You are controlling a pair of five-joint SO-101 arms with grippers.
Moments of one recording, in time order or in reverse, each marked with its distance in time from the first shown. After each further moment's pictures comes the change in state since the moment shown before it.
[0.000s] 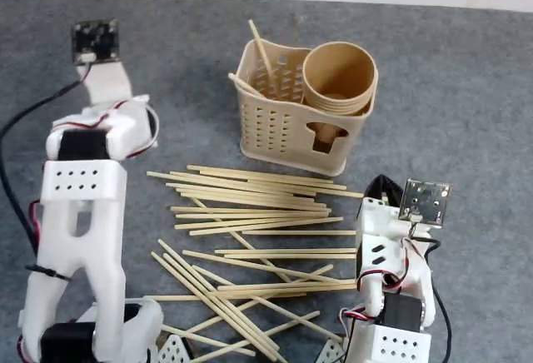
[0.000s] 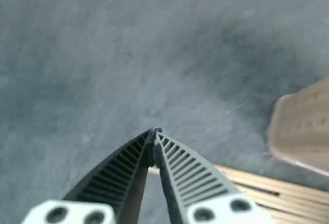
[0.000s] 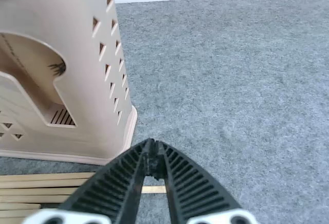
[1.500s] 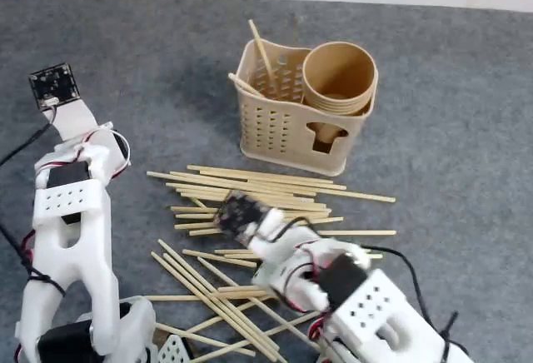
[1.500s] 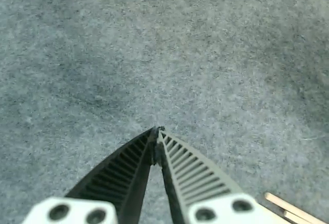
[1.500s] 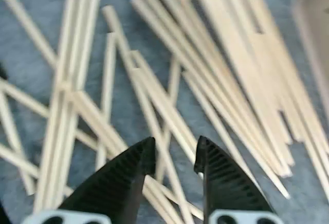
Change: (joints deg) left arm -11.7 0.0 20.5 -22.8 2.6; right arm -55.4 45.3 -32.3 27.6 16.8
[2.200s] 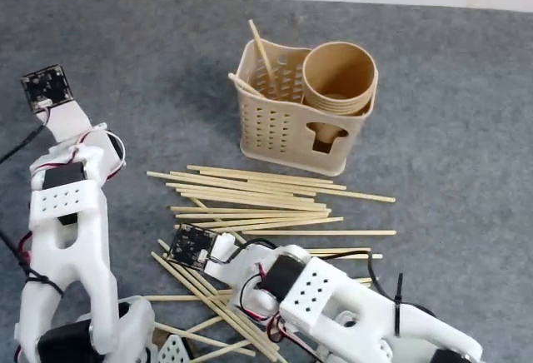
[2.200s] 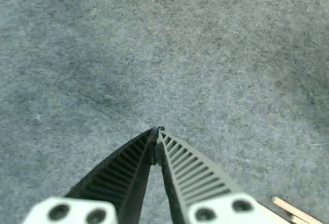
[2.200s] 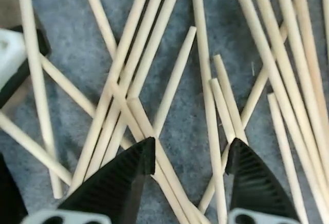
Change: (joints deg) left arm -1.5 0.0 0.0 0.0 0.0; right arm -11.7 21.0 0.0 -11.9 -2.1
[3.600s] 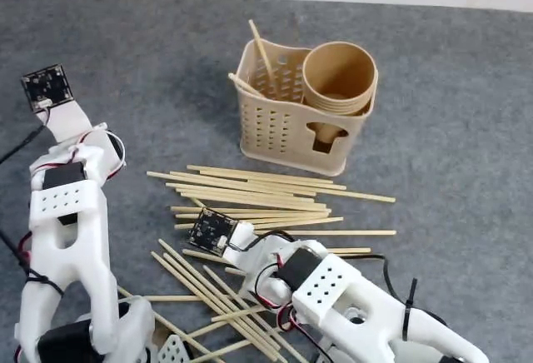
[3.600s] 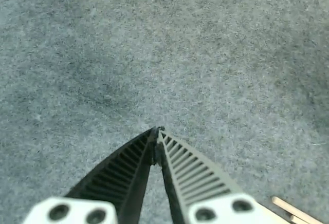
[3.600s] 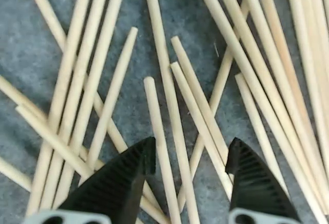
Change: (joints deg) left arm 0.0 0.0 0.0 0.0 0.0; right arm 7.6 -3.2 5.0 -4.1 2.8
